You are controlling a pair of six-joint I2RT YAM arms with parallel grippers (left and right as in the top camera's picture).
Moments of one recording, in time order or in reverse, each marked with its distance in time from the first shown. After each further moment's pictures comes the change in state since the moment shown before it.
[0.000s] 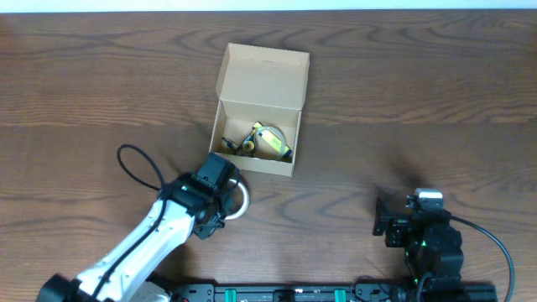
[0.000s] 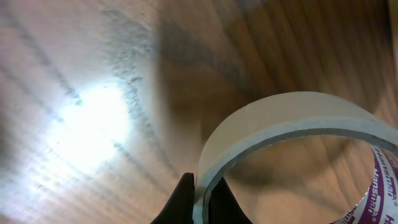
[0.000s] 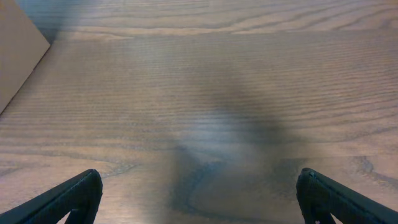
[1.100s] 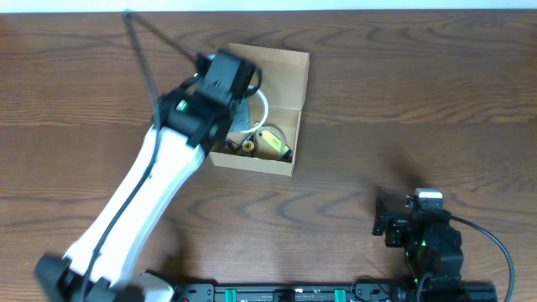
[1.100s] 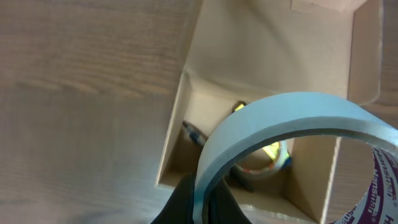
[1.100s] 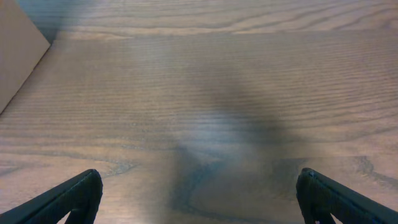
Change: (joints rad) left arm 0.002 0.301 0.955 -0.349 -0.274 0.874; right arm 0.000 0.001 0.000 0.001 0.000 0.000
